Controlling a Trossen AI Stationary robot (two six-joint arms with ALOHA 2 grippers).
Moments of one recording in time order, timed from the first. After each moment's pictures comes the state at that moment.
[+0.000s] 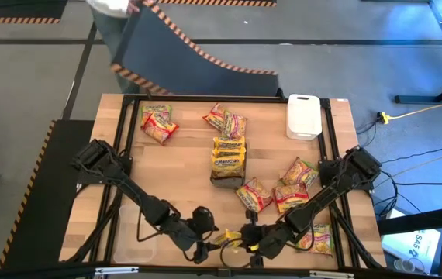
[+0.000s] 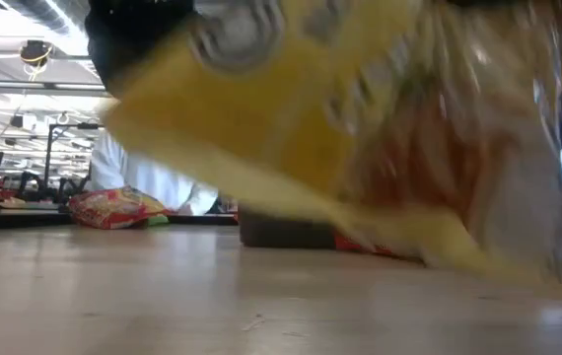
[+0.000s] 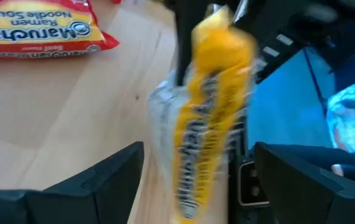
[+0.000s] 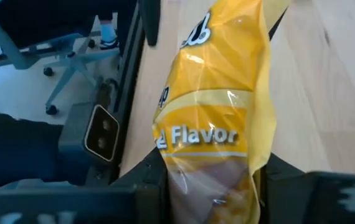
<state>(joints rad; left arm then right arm) -0.65 1.85 1.13 0.12 -0.40 -0.81 0.71 1.89 1.13 0.10 0.38 0.54</state>
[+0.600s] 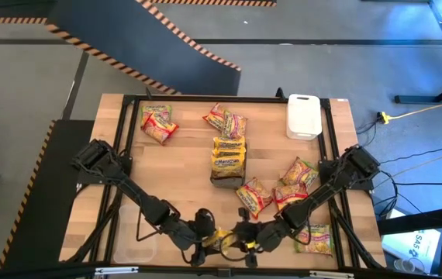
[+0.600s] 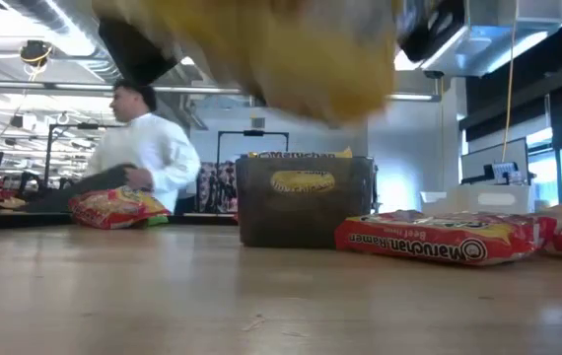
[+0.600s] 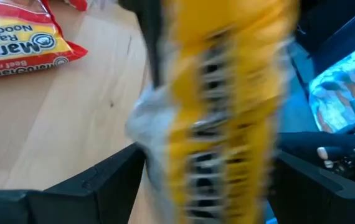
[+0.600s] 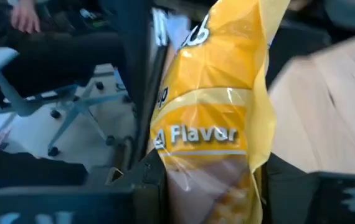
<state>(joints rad) -0.66 1.85 1.13 0.18 -0.33 -0.70 0.66 1.89 1.13 0.31 0.37 0.44</state>
